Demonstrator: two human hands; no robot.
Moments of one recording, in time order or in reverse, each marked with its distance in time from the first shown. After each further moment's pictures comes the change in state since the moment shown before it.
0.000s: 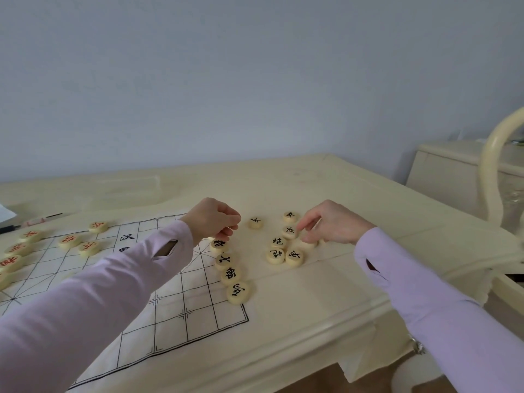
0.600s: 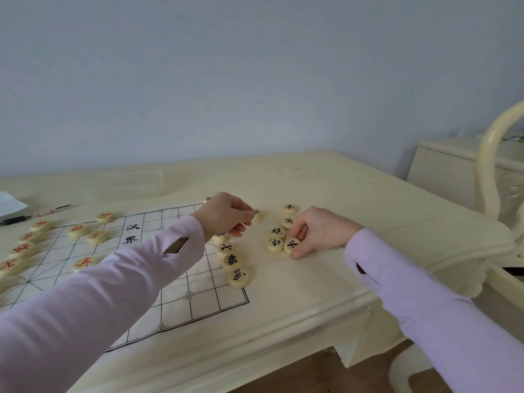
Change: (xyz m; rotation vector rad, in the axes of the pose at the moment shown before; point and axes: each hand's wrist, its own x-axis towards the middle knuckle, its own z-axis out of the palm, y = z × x) left_hand -0.023 0.012 0.016 0.043 -0.036 0.046; right_hand -0.023 -0.018 0.019 -0.156 -0.136 -0.013
